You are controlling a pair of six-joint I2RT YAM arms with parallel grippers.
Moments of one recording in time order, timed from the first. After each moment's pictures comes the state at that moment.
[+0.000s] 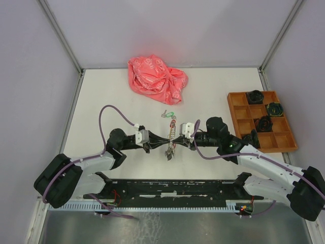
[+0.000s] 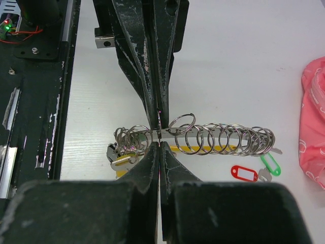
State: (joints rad) left arm -0.63 1.20 0.27 1.10 0.86 0.05; right arm 0.78 1.03 0.60 0.11 -0.62 -0.41
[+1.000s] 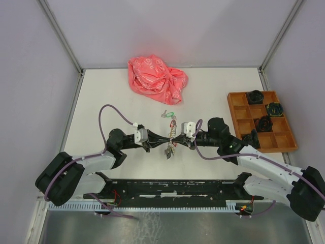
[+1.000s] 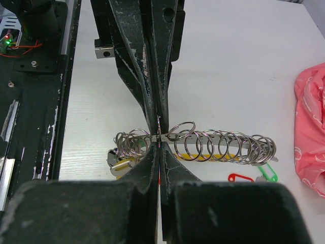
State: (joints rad) left arm -0.63 1.23 0.27 1.18 0.86 0.01; right arm 0.78 1.03 0.57 0.21 -0.63 -0.37
